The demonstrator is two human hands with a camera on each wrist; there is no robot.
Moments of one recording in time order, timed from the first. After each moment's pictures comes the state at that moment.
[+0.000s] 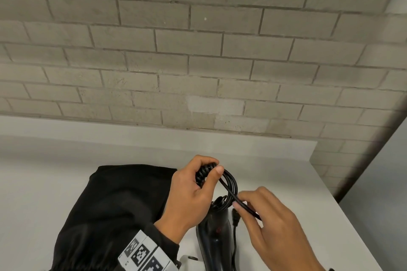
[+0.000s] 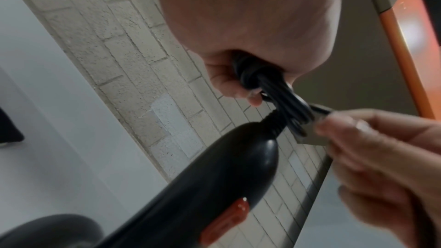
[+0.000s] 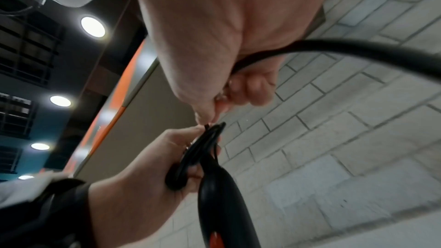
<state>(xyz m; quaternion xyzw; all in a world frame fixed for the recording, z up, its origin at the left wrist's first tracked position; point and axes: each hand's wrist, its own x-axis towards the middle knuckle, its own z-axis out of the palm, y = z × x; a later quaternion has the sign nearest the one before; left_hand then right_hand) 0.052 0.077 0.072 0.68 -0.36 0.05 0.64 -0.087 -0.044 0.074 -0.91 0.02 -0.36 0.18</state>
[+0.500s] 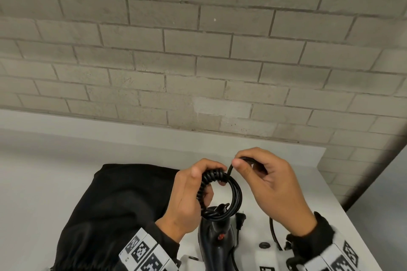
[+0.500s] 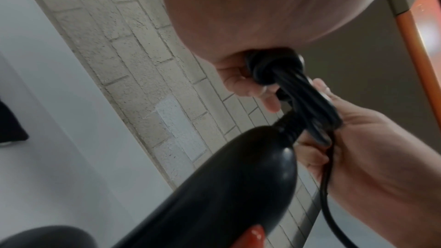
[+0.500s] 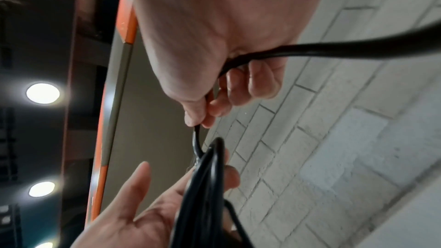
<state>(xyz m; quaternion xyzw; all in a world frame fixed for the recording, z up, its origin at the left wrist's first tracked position) 0.061 0.080 0.071 0.54 -0.41 -0.06 0.73 -0.032 -0.066 0.127 -0.84 -0.03 -0.34 0.41</state>
